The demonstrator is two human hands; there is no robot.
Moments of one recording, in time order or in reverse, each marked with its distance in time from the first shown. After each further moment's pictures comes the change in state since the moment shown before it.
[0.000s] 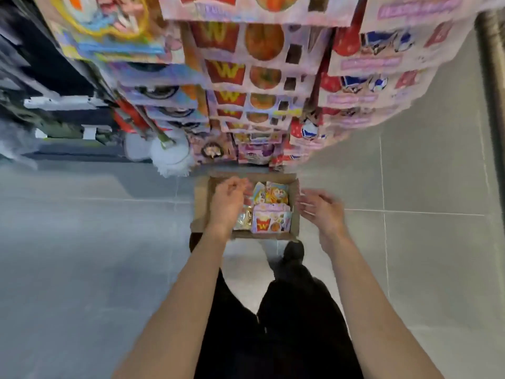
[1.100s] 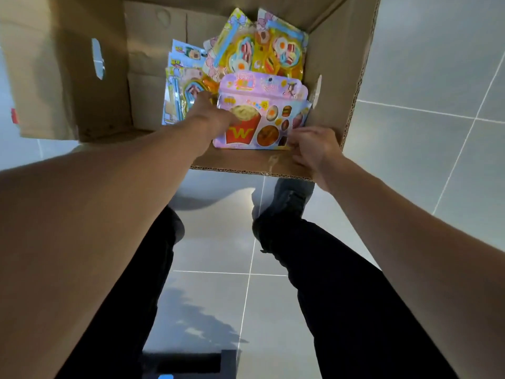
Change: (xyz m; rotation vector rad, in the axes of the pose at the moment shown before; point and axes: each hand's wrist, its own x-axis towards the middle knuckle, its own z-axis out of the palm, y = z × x) left_hand 0.325 -0.393 0.175 0.264 -0.125 -0.448; right_hand 0.350 0.383 0.010 -0.514 -0.030 0.459
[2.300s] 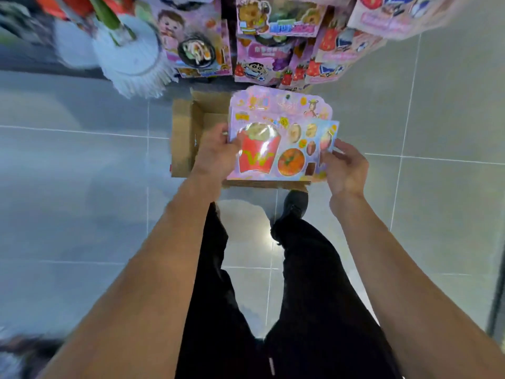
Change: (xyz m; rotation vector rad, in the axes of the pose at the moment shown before) left_hand -0.329 0.088 -0.189 -0.269 0.020 0.380; right_hand -0.328 -0.099 -0.056 0.482 0.321 -0.380
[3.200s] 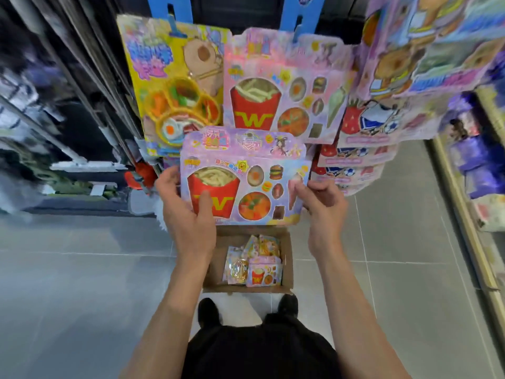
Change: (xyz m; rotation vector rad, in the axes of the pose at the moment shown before) left_hand -0.215 0.253 -0.094 -0.255 0.494 0.818; right_hand -0.188 -0.288 -0.053 0.473 -0.255 -0.543
